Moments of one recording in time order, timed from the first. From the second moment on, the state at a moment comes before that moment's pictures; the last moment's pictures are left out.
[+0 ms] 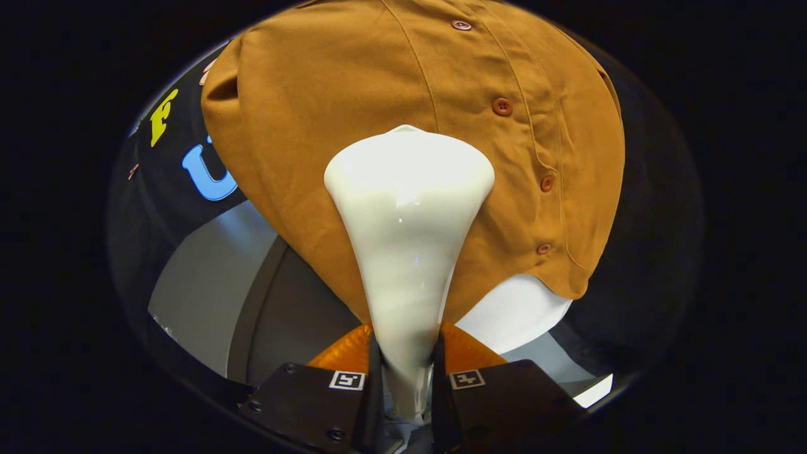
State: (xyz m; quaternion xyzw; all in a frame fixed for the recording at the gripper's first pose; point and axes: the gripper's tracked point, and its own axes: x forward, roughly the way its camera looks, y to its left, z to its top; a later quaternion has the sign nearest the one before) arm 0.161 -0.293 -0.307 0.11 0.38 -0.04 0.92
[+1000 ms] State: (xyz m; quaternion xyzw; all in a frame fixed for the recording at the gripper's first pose) arm 0.190 -0.379 -0.113 0.08 0.16 -0.12 0.98
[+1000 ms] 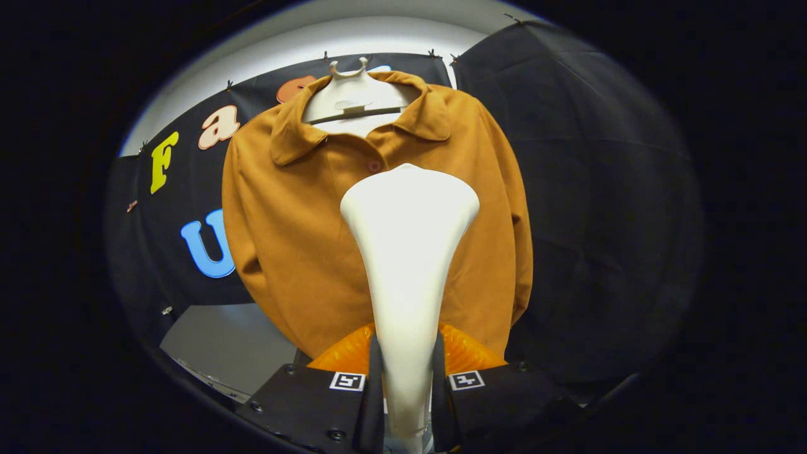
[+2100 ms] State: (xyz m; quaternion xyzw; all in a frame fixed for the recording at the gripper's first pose) arm 0.223 -0.436 -0.202 0.13 0.23 -0.12 0.96
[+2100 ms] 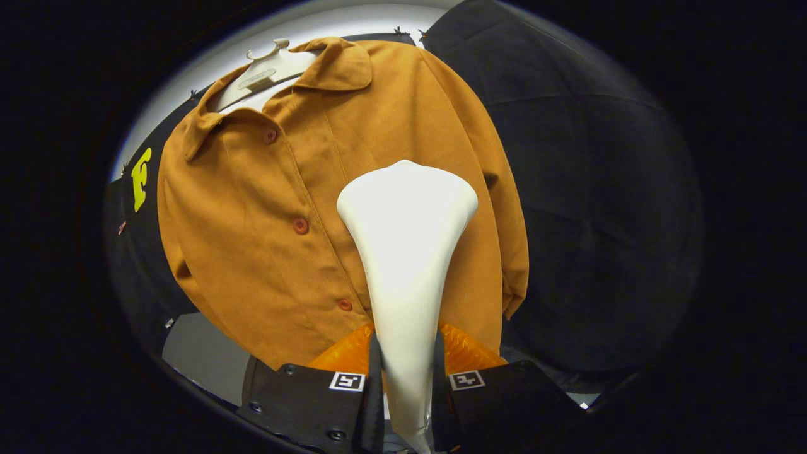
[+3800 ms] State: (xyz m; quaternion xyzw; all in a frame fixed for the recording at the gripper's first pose) arm 0.132 -0.409 -0.174 0.10 0.23 -0.17 0.95
